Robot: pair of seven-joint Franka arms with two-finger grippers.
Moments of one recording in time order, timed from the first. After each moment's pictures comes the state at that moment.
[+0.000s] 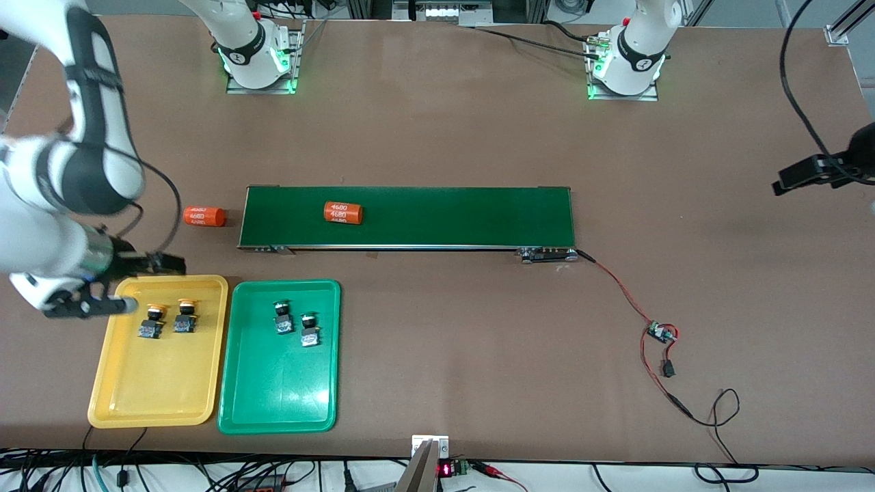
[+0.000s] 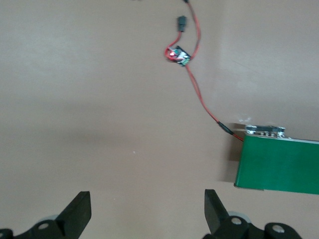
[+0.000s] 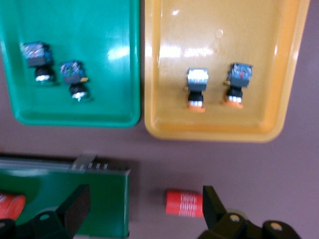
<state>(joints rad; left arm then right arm) 0.25 0.08 -0.18 -1.55 -0.01 1.55 -0.05 0.07 0.40 -0.07 -1.46 0.03 1.73 -0.07</state>
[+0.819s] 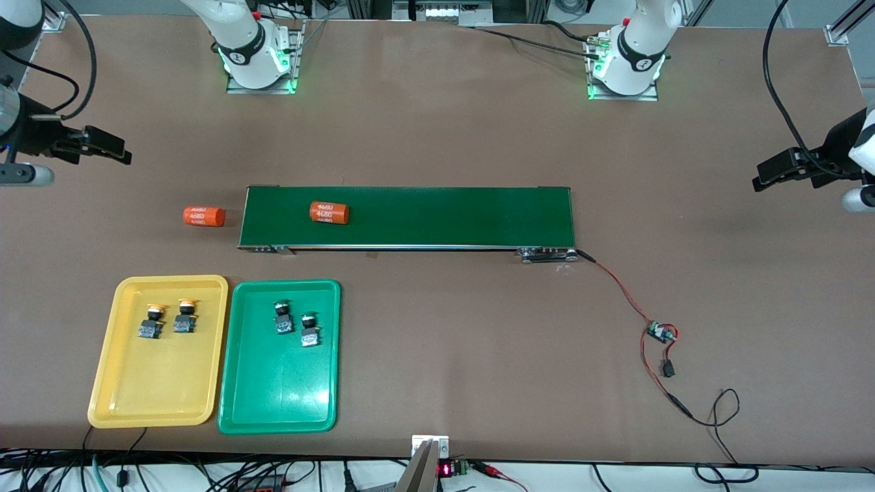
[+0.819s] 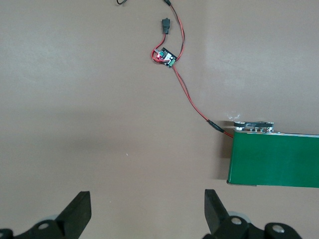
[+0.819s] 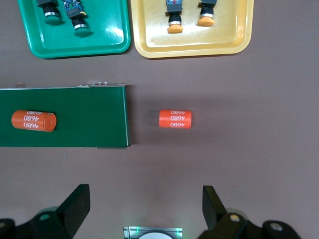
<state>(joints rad) 0.25 0.07 -0.21 -1.55 -0.01 1.55 -0.05 -0.01 -0.05 -0.08 -1.80 0.03 1.60 -0.07</state>
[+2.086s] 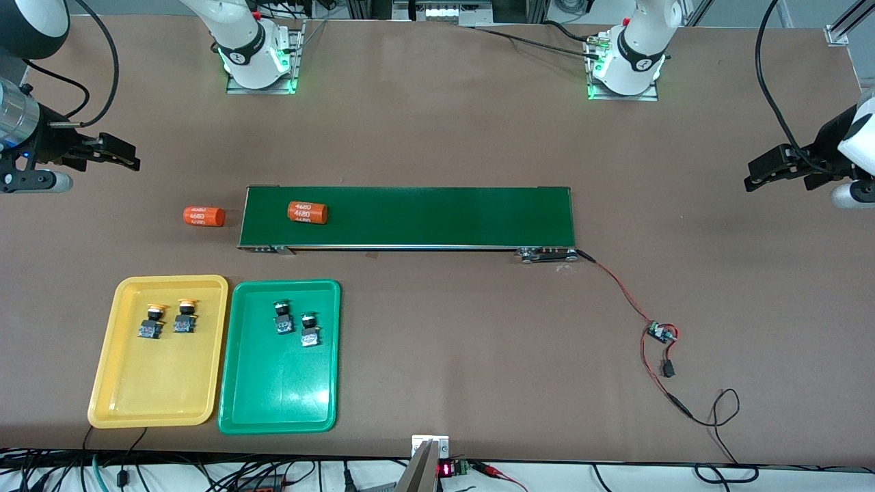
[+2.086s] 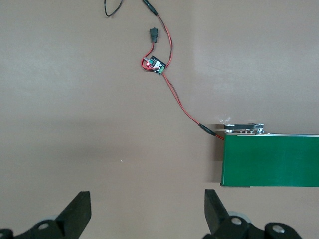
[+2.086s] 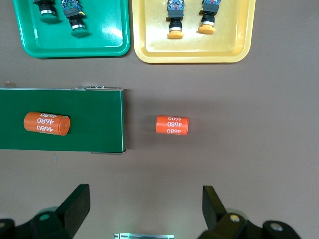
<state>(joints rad) 0.25 0.07 -0.26 -1.53 -0.01 1.56 -0.05 0.02 -0.03 -0.07 -1.80 -0.01 1.64 -0.06</state>
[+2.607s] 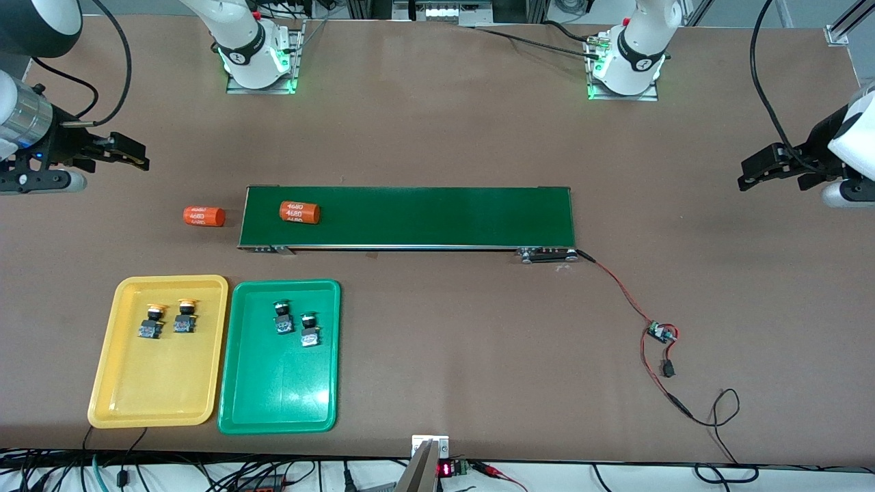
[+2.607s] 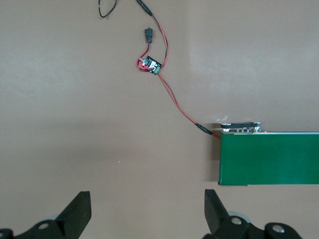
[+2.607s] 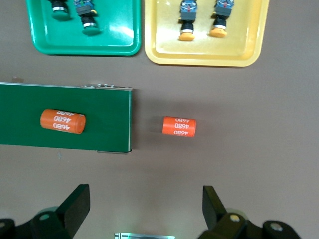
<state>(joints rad) 0.25 0.07 -0.27 -1.53 -0.01 1.56 -0.05 0.06 -0.03 -0.06 -1.80 -0.01 1.64 -0.06</state>
